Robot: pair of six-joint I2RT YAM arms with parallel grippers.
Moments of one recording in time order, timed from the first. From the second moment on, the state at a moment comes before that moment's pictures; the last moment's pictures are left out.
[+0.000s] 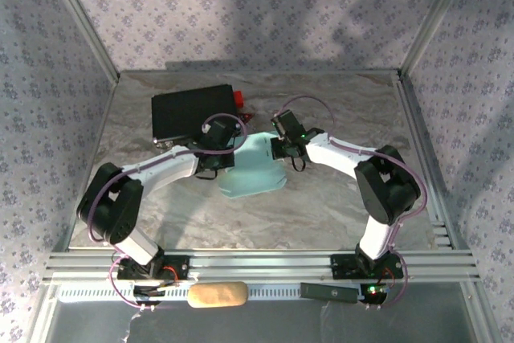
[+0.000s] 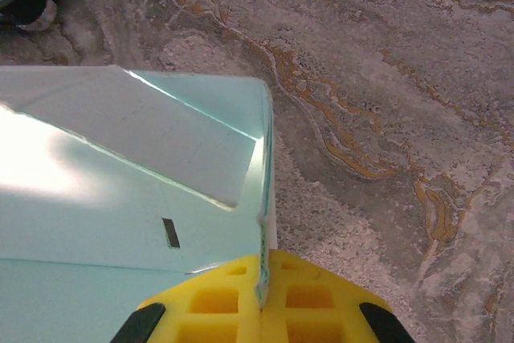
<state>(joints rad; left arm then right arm) -0.64 1.59 0.98 -0.43 -0.17 -0.67 0.62 1.76 1.14 -0.35 0.14 0.34</state>
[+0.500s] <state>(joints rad) -0.63 1.63 0.98 -0.39 -0.20 -0.65 0.62 1.77 1.15 -0.36 0.14 0.33</state>
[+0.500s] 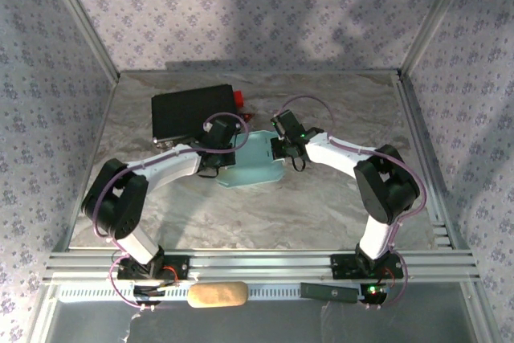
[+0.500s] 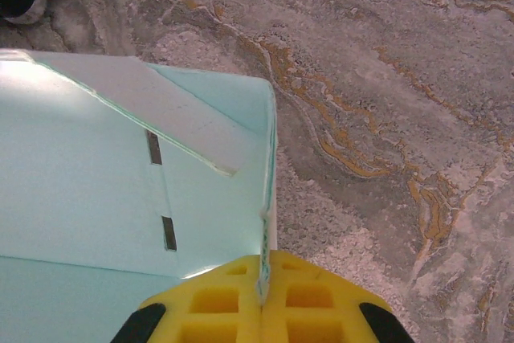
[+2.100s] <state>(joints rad) -0.94 1.41 0.93 -0.59 -0.64 -0.72 0.76 1.28 1.10 -0.42 0.15 0.80</state>
